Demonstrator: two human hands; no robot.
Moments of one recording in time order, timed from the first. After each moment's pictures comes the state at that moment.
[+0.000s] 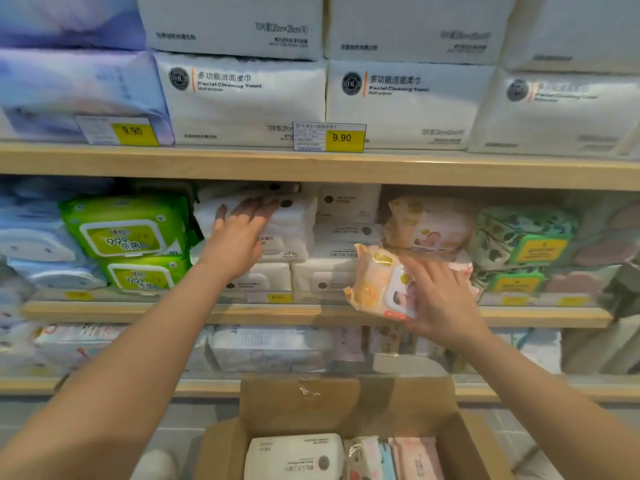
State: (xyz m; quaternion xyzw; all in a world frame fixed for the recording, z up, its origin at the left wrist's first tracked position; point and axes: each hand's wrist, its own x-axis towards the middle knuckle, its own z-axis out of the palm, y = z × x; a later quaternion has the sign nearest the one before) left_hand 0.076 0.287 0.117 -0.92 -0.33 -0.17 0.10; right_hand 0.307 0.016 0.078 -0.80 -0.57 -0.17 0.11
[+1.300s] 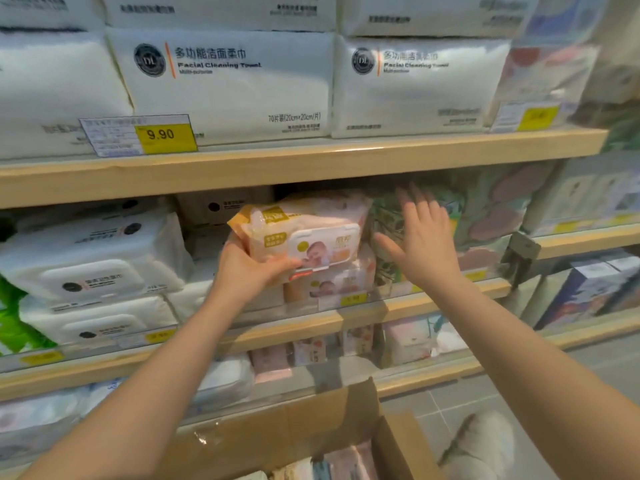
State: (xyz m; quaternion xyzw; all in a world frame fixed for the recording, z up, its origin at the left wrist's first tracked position) left_hand 0.242 0.149 0.114 -0.74 -0.30 -0.34 -0.49; right_hand 0.445 -0.016 0.112 -0.87 -0.41 -0.24 0.17
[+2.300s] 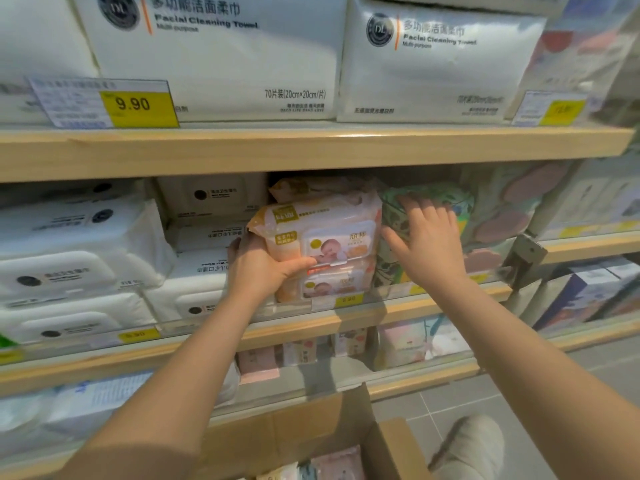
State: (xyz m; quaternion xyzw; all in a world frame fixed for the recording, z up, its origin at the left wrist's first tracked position) left_hand 0.292 0.173 0.070 -0.82 -0.40 -0.25 -0.33; right_hand 0.452 -0.008 0.108 -0.88 -0.38 -0.21 0.17
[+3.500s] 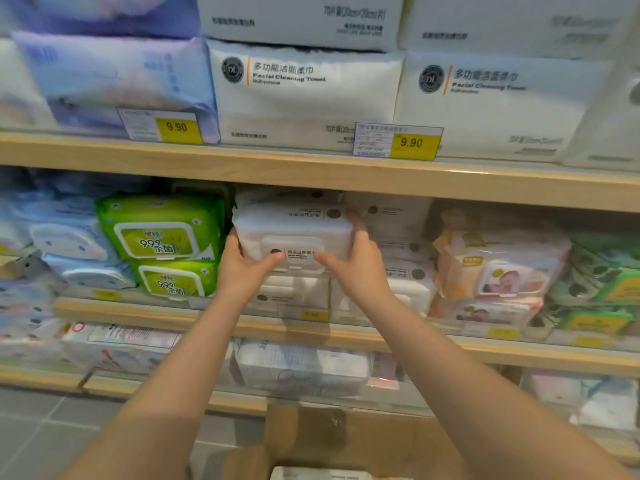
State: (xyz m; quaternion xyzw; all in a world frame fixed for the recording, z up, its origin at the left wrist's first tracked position) left_hand 0.049 0.296 0.086 -0.64 -0.43 -0.46 -0.44; right_hand 0.199 0.190 0.116 -0.73 -0.47 0.13 0.48
